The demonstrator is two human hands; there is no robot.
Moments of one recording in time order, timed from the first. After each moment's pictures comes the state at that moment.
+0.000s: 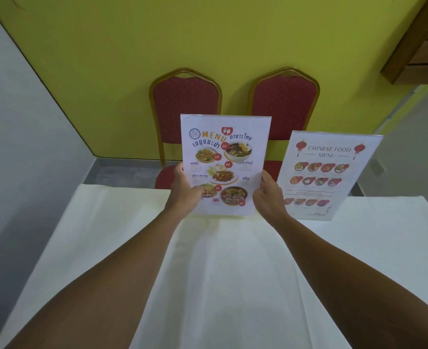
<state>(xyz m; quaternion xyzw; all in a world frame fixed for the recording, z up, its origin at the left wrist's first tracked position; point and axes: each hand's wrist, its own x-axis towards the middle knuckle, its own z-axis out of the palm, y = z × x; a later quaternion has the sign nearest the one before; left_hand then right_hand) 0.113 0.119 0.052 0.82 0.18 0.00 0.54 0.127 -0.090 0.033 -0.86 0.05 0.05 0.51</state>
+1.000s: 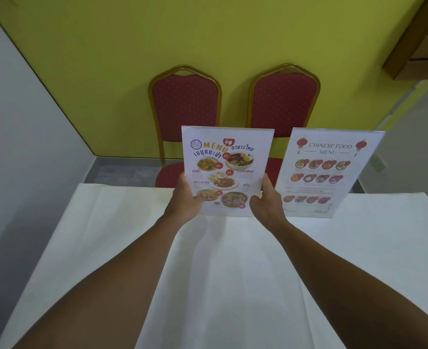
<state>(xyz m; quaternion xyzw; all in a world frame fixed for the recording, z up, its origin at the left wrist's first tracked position) 0.103 0.123 0.032 0.87 0.16 -0.09 0.46 0.110 -0.086 0.029 -0.85 0.07 0.05 0.52</state>
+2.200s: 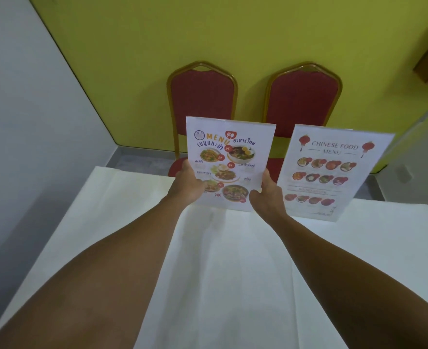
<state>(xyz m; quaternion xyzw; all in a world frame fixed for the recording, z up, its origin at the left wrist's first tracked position) 0.104 0.100 0.058 0.89 0.24 -0.05 0.39 0.110 -0.098 0.037 -0.86 0.03 0.09 0.50</state>
